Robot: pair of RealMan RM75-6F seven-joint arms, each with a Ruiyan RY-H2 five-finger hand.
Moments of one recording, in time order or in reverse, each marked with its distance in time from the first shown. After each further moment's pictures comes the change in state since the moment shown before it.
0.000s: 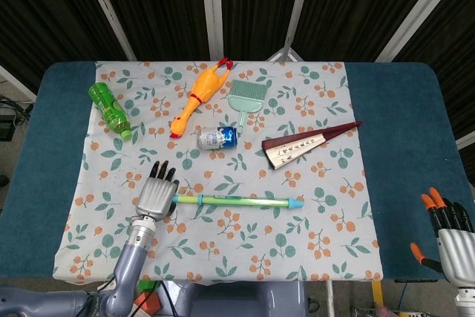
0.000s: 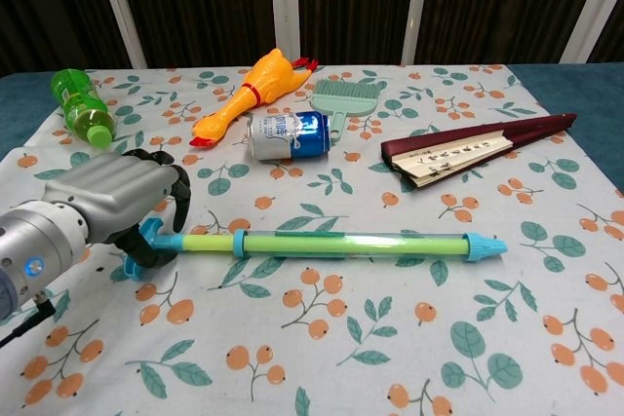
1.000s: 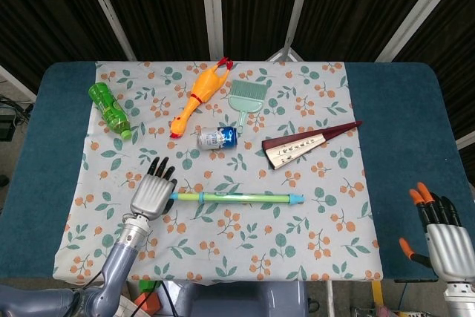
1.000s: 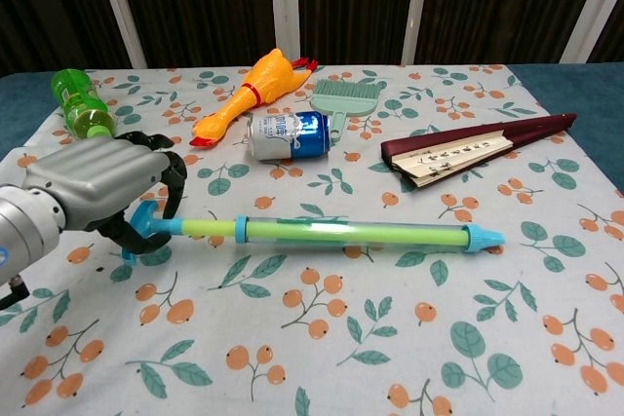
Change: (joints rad) left arm -0.021 0.101 0.068 -0.024 0.114 -0.016 -0.126; right arm 0.034 -0.001 0.013 -0.097 -0.014 -0.027 -0.060
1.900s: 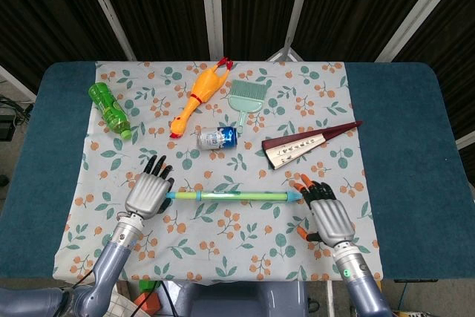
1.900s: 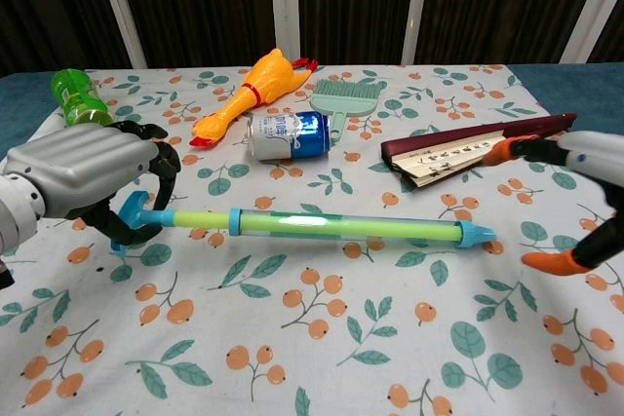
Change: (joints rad) left arm -0.005 0.076 0.010 -0.048 0.017 -0.017 -0.039; right arm 0.341 -0.386 0.134 -0.272 0.494 -0.291 -0.545
